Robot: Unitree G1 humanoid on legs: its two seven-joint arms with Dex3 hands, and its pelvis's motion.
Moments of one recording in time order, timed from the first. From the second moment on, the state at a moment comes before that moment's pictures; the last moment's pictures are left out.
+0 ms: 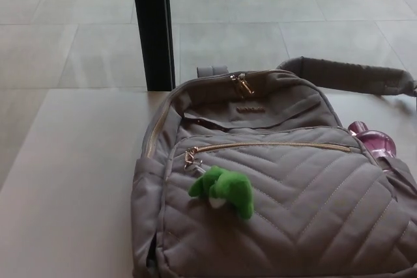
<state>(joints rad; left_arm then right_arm) 0.14 0.50 0.37 1.15 -0.07 -0.12 -0.16 0.27 -0.79 -0.34 1.13 -0.05 -0.22 0.17</state>
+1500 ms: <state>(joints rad) 0.09 0.52 0.35 1.22 -0.08 -0.12 -0.30 -0.37 -0.62 -0.01 -0.24 0.13 0.18 0.27</state>
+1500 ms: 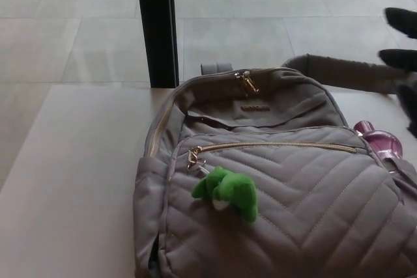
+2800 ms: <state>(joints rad) 0.10 0.54 0.32 1.24 -0.10 -0.14 -0.43 -0.44 -0.61 0.51 -0.54 -0.26 0.45 0.38</state>
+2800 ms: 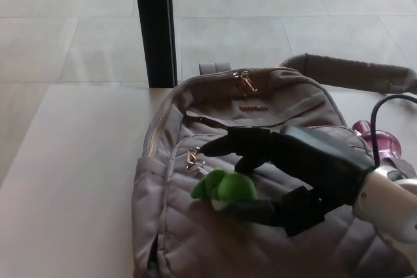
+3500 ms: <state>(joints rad) 0.09 0.54 0.32 1.28 -0.10 -0.14 -0.45 -0.37 -0.61 0.49 -0.51 -0.47 0.31 0.34</state>
